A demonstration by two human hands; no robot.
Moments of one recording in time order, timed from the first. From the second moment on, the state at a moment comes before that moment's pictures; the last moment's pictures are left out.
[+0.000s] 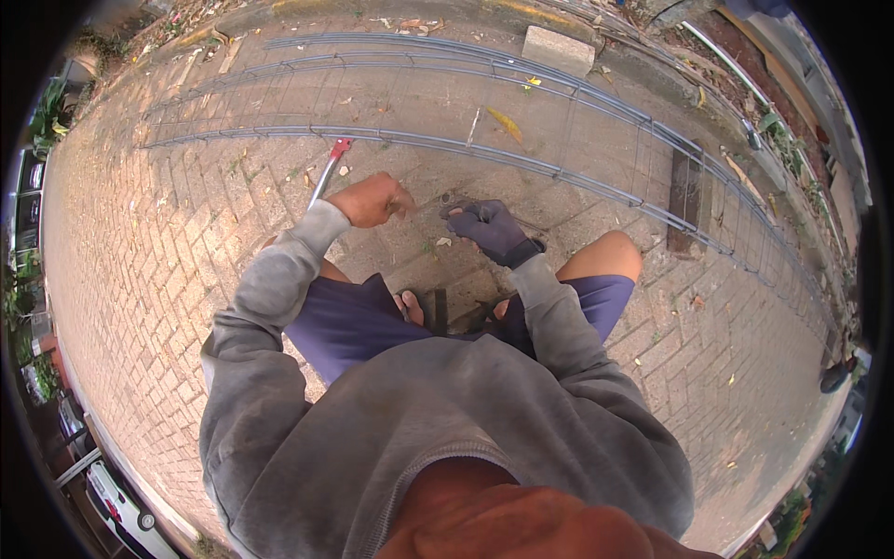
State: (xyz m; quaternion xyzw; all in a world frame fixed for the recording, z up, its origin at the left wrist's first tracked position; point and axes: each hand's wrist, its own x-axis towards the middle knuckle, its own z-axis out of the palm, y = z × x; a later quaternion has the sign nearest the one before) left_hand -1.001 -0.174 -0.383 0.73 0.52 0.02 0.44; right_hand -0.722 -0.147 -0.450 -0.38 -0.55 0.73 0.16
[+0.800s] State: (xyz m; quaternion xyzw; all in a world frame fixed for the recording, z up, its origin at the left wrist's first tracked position) left_hand -0.992 -0.017 -0.519 0.65 0.60 0.13 0.44; right_hand -0.671 -0.163 -0.515 -0.66 -0.44 0.56 0.26
